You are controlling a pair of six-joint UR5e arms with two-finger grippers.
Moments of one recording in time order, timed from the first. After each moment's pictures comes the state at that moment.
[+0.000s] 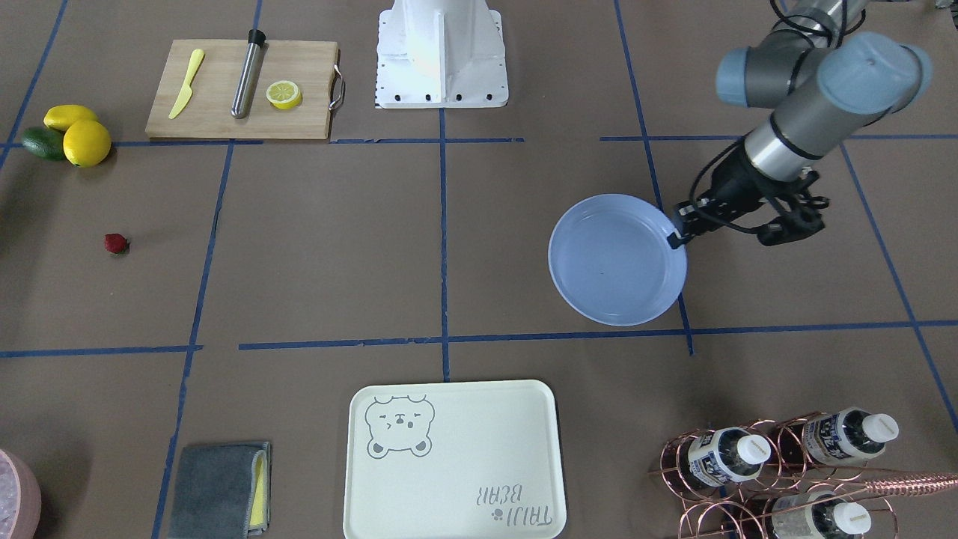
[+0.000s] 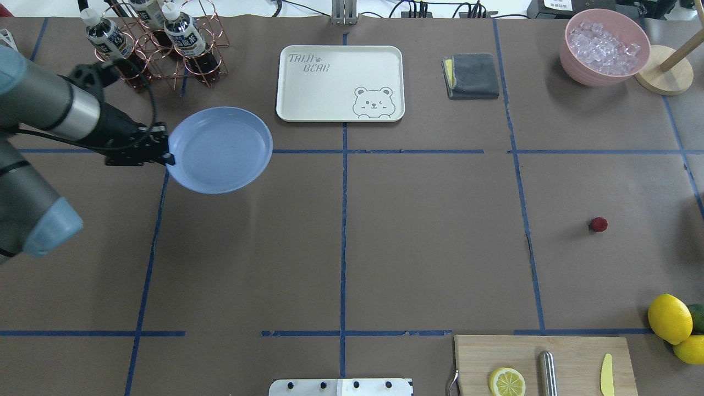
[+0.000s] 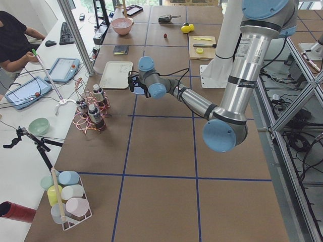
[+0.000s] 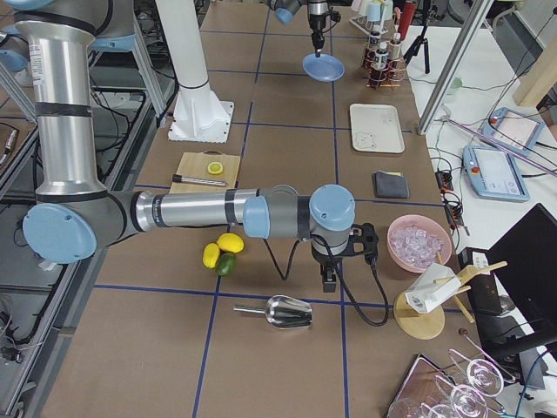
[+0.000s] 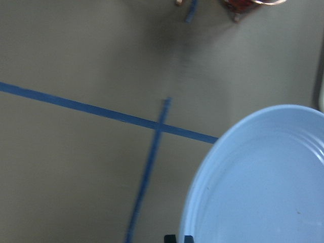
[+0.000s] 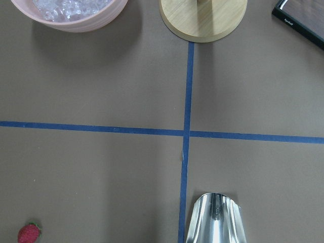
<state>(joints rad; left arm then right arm) -0.84 -1.87 -1.78 -2.03 -2.19 -1.44 1.64 -1.55 1.66 -1.62 2.42 -0.03</state>
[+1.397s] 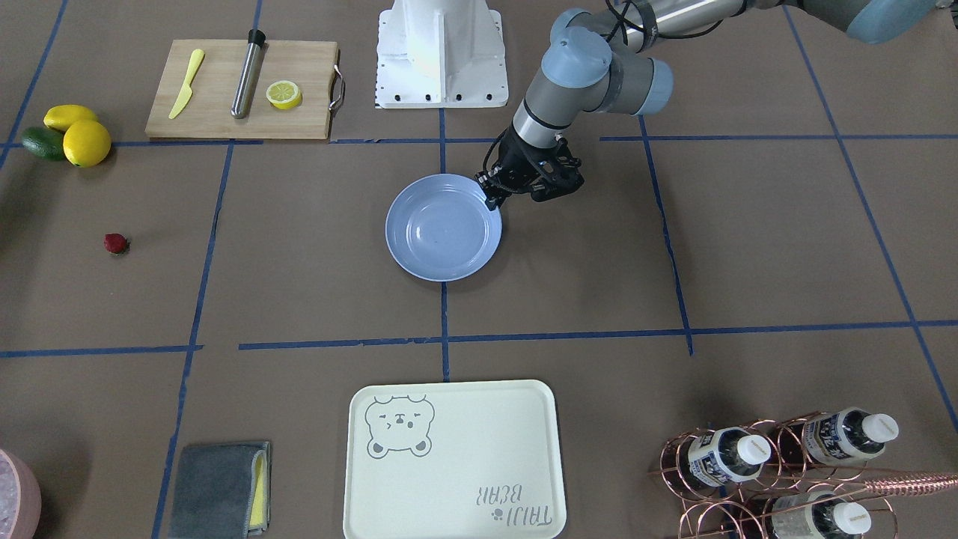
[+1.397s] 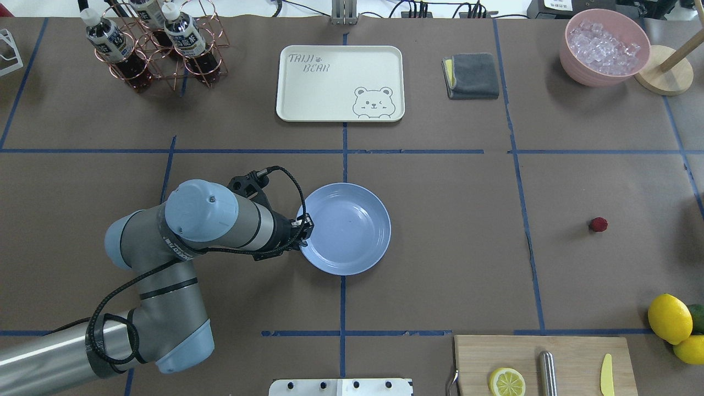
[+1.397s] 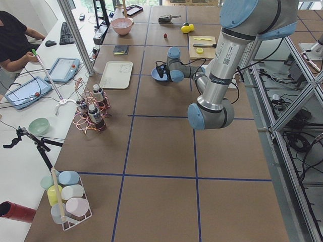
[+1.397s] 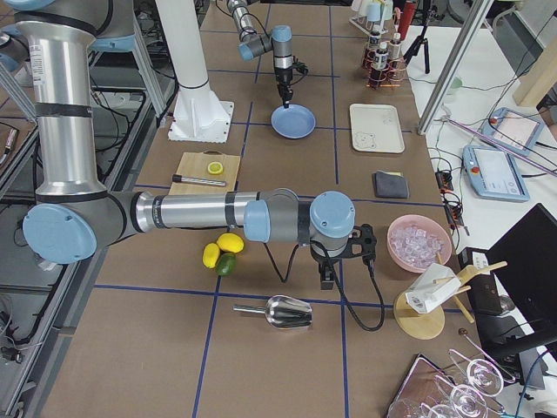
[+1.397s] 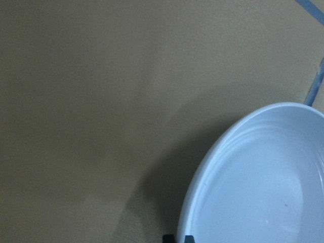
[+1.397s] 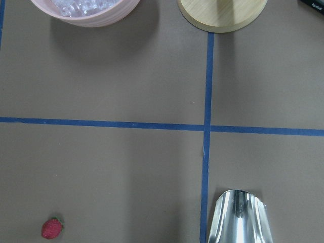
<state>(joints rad) -0.44 -2.07 -1.70 -2.04 -1.84 -1.80 1.63 -1.55 1.65 -1.62 2.50 -0.03</state>
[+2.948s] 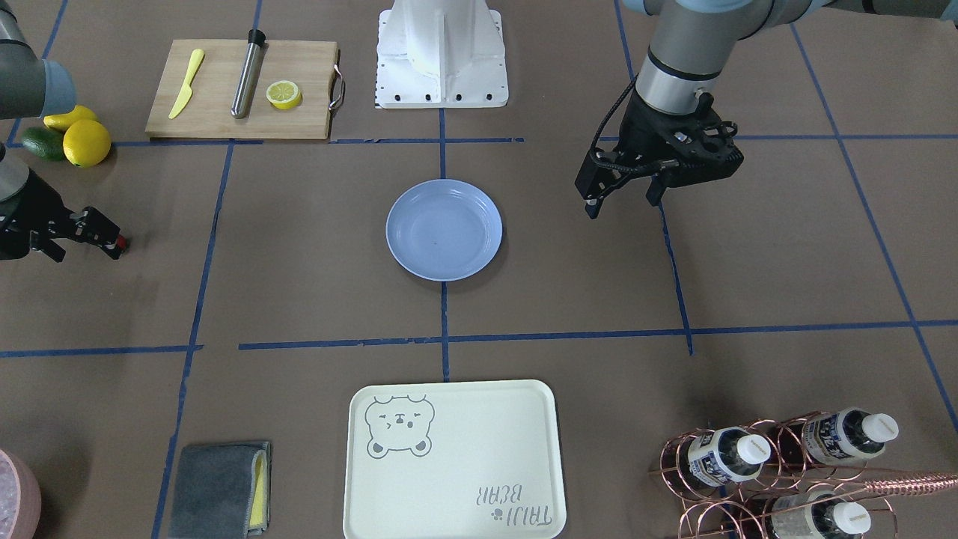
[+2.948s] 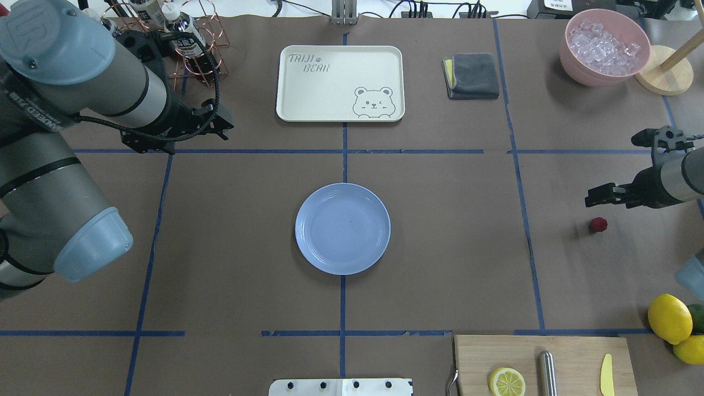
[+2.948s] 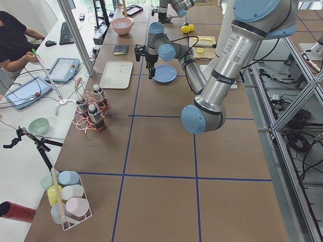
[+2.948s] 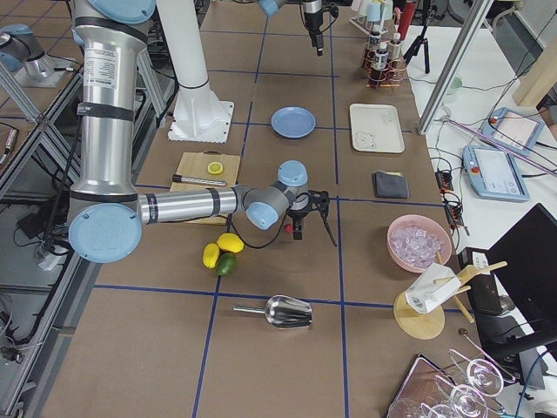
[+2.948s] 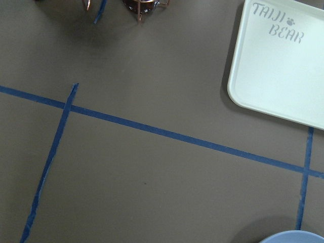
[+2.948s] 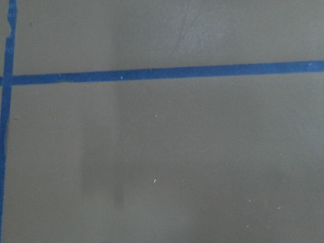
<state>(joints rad) -0.79 -2.07 -2.00 -1.45 -1.94 -1.29 0.90 -1.66 1.68 -0.90 2.10 0.93</state>
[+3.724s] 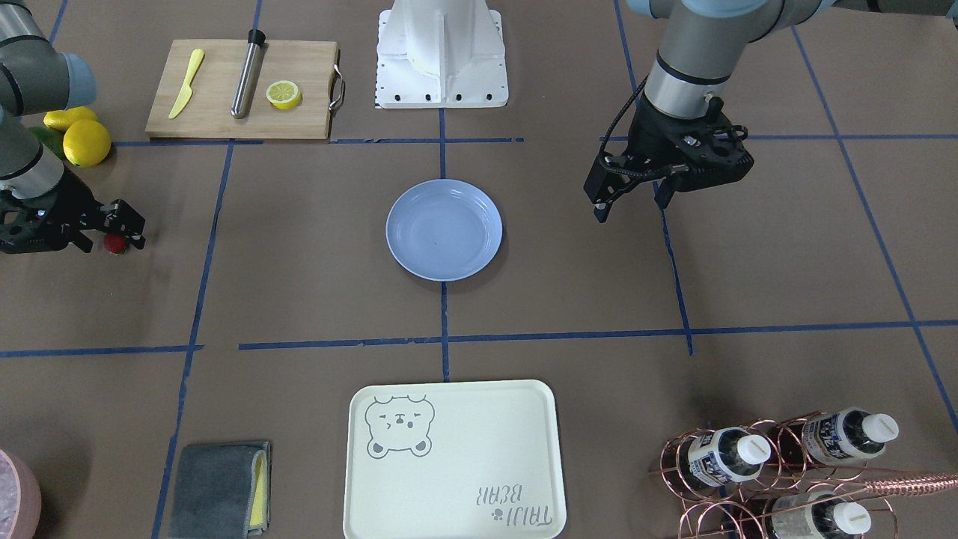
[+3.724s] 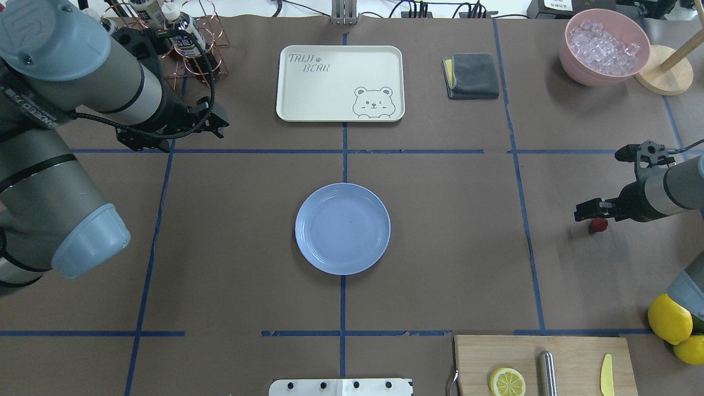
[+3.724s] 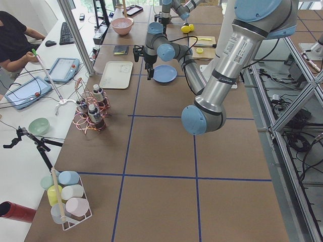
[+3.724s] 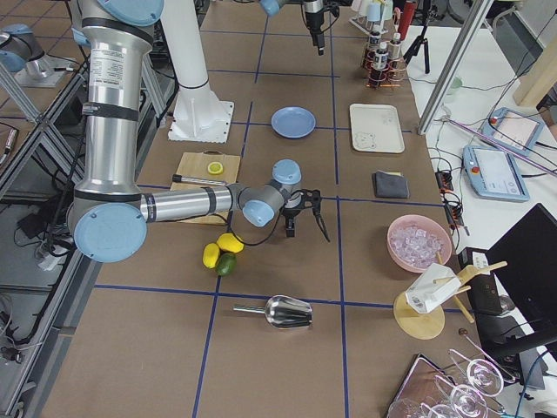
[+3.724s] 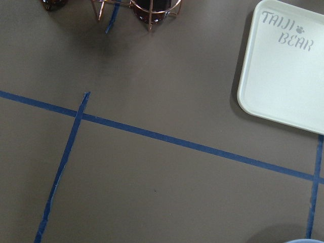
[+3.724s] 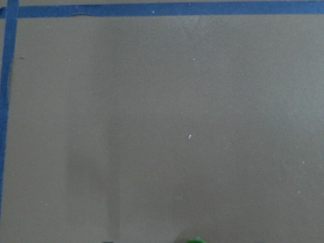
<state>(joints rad) -0.80 -2.07 -1.99 -1.45 -1.95 -1.29 0.85 -1.68 1.69 -0.91 2.08 0.94</state>
